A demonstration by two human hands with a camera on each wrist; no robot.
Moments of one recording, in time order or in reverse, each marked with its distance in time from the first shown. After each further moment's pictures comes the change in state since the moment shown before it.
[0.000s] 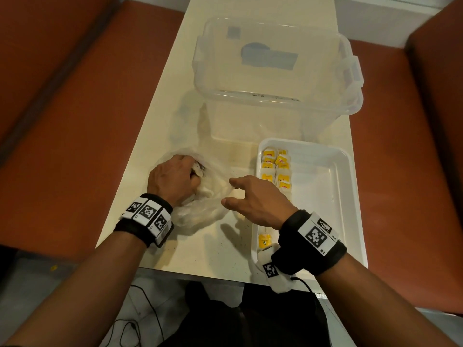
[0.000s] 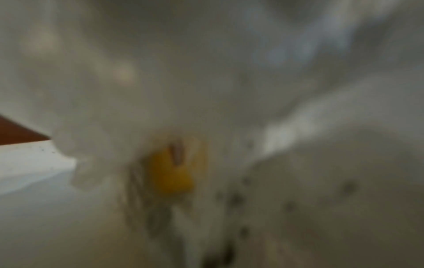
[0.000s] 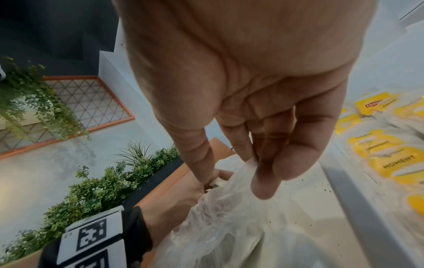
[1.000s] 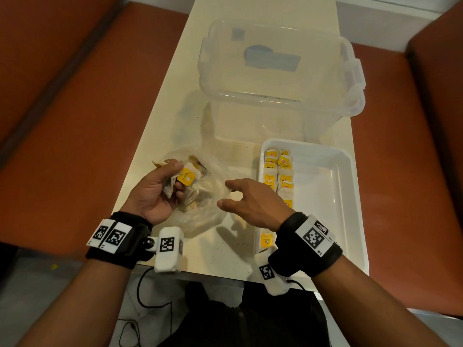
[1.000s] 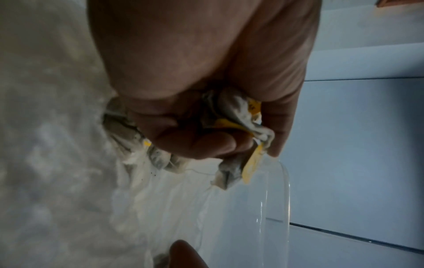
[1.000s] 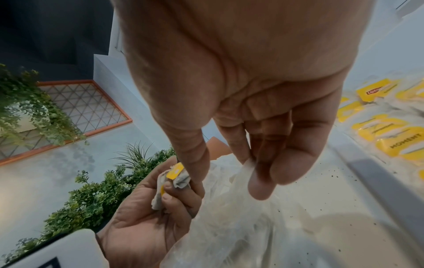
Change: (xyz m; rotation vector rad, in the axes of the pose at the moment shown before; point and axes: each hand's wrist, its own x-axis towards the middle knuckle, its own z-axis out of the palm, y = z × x) left_hand -0.037 -0.015 -0.029 -1.895 -0.316 -0.606; right_hand -0.002 -0.009 0.007 0.094 -0.009 -0.026
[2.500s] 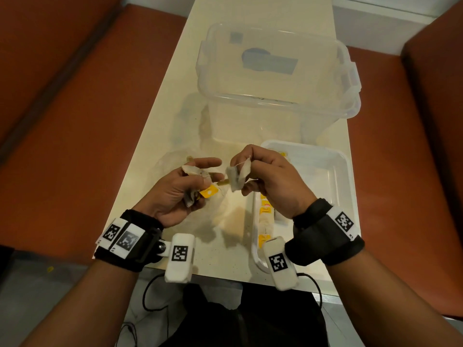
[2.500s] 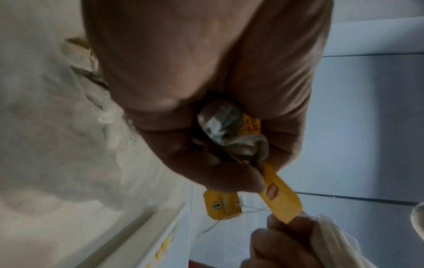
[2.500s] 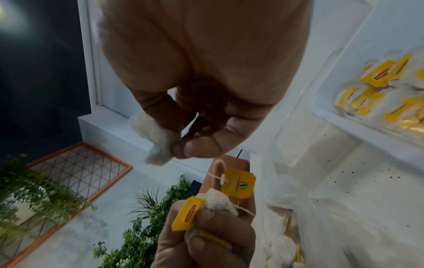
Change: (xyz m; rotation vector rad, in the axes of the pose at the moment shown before) left_hand -0.023 -0.004 0.042 0.227 -0.220 0.007; right_hand -0.022 -0.015 -0.043 0.957 0.079 -0.323
